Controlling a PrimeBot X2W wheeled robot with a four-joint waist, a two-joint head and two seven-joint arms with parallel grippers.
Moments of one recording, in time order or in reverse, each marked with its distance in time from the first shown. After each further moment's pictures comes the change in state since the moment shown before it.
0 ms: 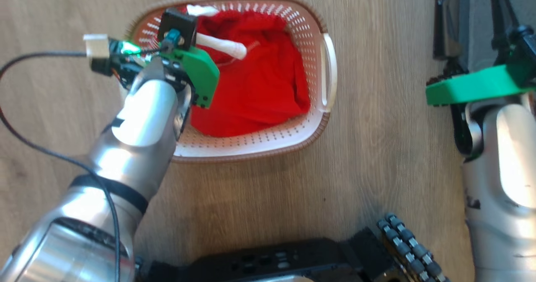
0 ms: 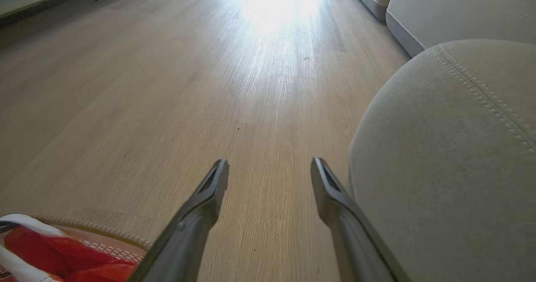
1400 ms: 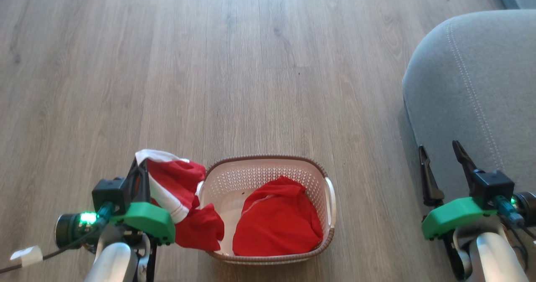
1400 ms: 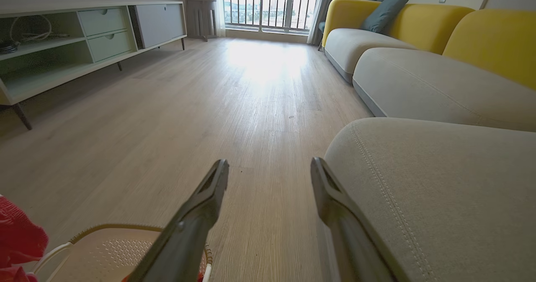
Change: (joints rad) left arm 0.862 0.164 0.353 -0.740 0.006 0.120 -0.017; right arm 0.461 -0.013 -0.045 0.120 -0.011 0.000 0.000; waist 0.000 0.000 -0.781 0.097
